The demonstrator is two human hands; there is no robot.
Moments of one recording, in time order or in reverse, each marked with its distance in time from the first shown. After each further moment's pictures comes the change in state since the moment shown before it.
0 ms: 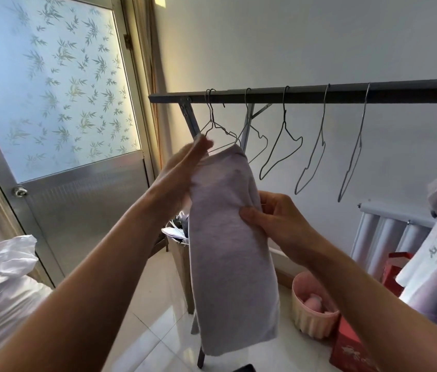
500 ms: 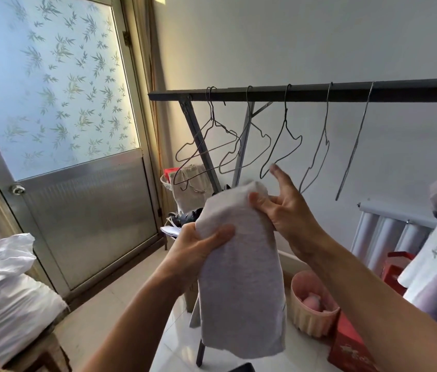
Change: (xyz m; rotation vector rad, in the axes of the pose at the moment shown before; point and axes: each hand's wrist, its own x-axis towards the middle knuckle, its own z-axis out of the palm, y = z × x) left_hand -0.068 -0.074 0.027 -0.145 0.074 -0.189; right_hand 0.006 -0.003 -0.004 0.070 0.172 0.109
